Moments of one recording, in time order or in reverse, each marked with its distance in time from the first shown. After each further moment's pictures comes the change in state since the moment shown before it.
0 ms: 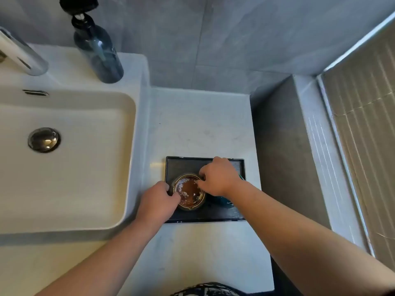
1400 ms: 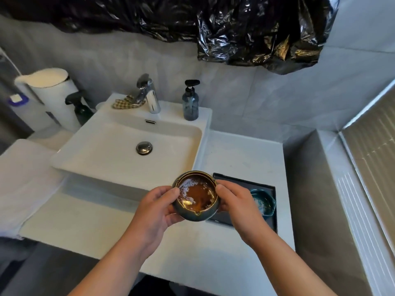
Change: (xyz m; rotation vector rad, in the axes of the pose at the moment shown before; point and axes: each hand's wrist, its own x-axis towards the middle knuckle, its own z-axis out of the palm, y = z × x) left_hand -0.209 -0.035 -0.092 -1.249 0.185 0.127; right_hand -0.183 -0.139 -0.047 1.314 0.266 -0.159
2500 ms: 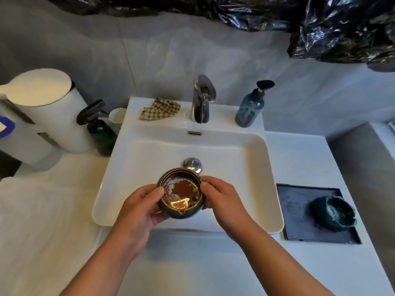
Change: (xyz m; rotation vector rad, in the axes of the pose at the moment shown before) left_hand 0.196 0.142 -0.246 0.085 -0.071 -0.129; right_hand 0.177 -0.046 0.275 -0.040 0.128 0.159
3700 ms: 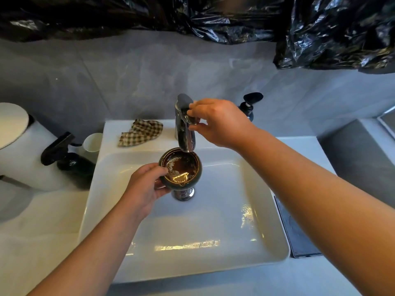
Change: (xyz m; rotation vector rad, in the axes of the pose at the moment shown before) left_hand 0.145 0.051 0.056 0.128 -0.035 -0.057; right_hand 0.164 -0.130 -0.081 -1.162 0.151 -0.820
